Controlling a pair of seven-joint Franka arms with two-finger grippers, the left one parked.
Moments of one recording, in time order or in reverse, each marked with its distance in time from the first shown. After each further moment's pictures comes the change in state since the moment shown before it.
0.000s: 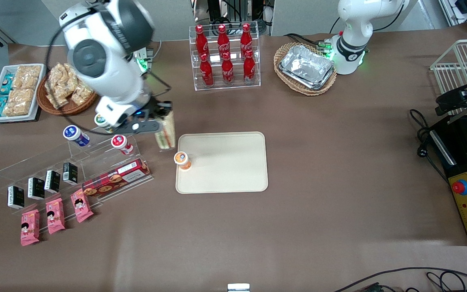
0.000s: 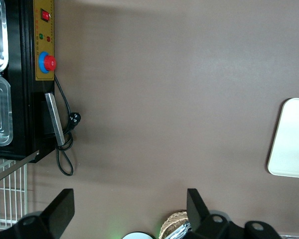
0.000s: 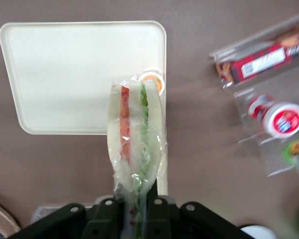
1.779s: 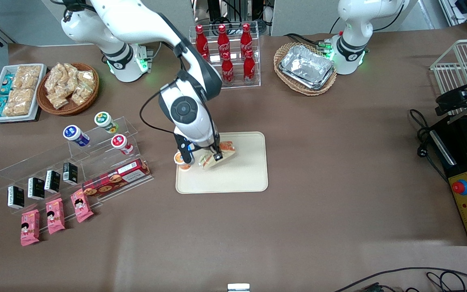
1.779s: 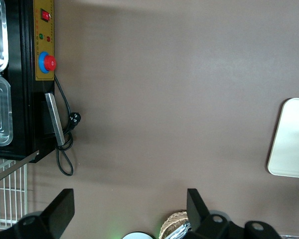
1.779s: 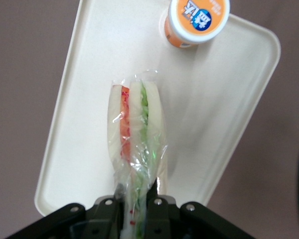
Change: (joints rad) arm 0.163 0.452 -0.025 0.094 0.157 0.503 1.239
